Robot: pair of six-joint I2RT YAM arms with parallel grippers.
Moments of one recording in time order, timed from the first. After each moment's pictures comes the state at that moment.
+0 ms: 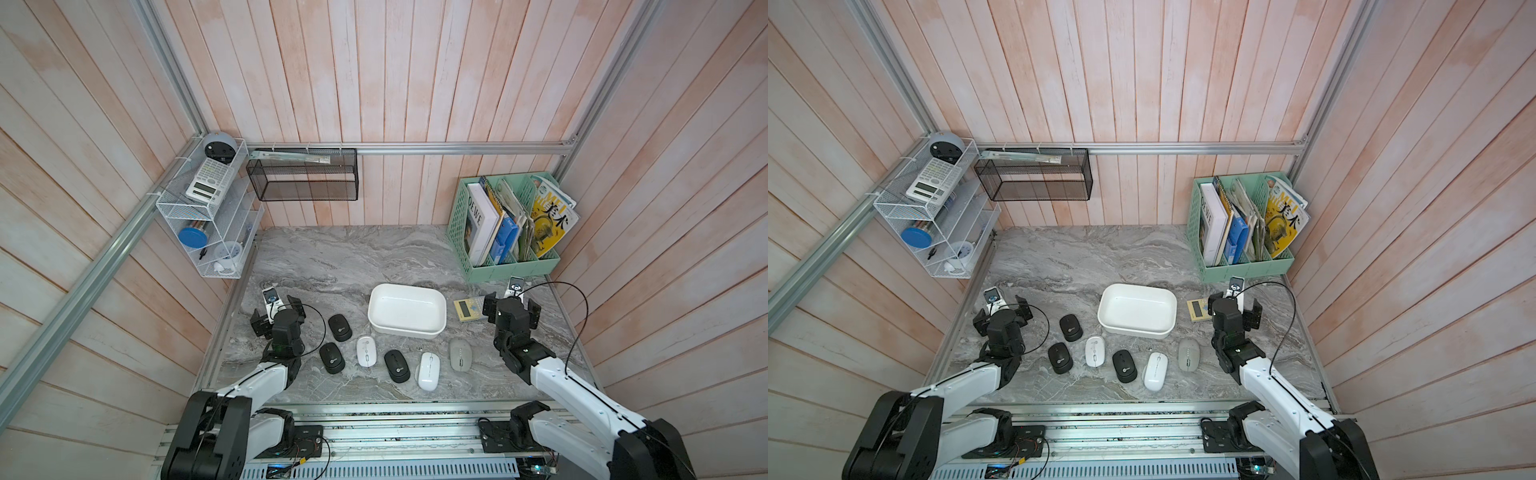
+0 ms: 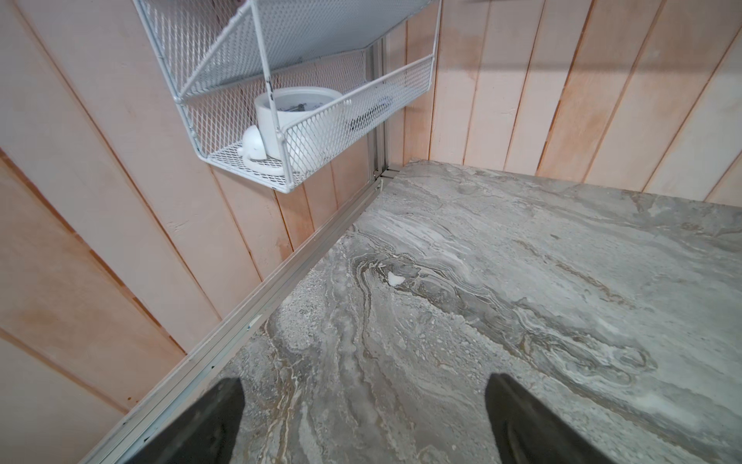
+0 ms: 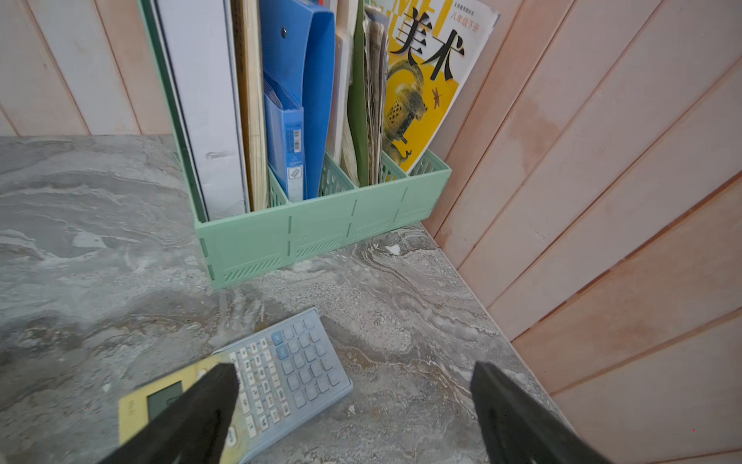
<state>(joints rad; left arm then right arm) -0.11 1.25 0.26 0.71 -0.62 -0.09 0.32 1.03 0.39 0.23 0.72 0.08</state>
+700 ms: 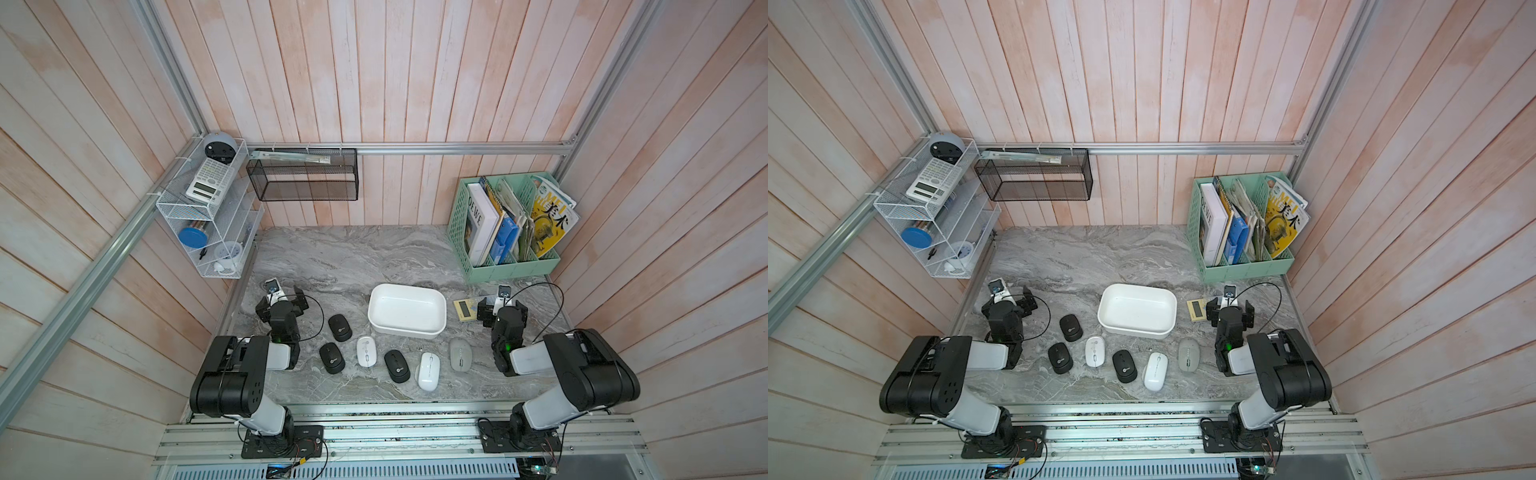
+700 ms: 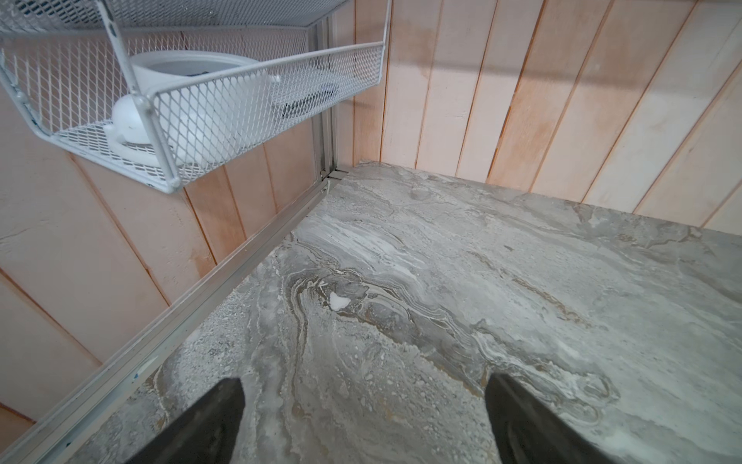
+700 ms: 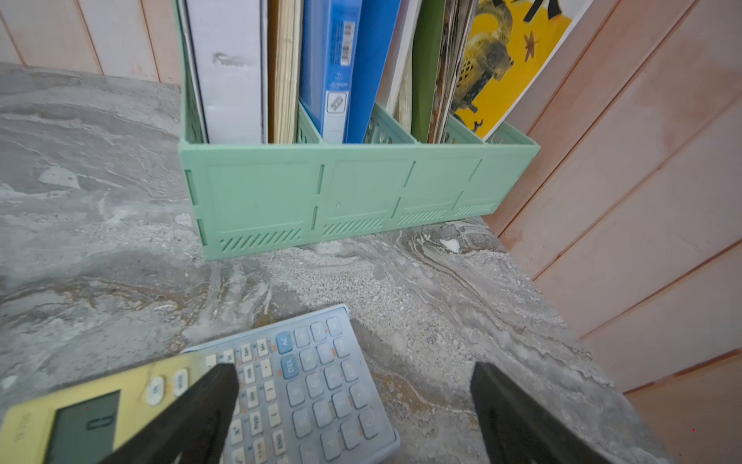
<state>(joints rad) -0.02 1.56 0.34 0.98 -0.39 -0.12 0.16 1.59 0.25 1.02 0.42 -0.07</state>
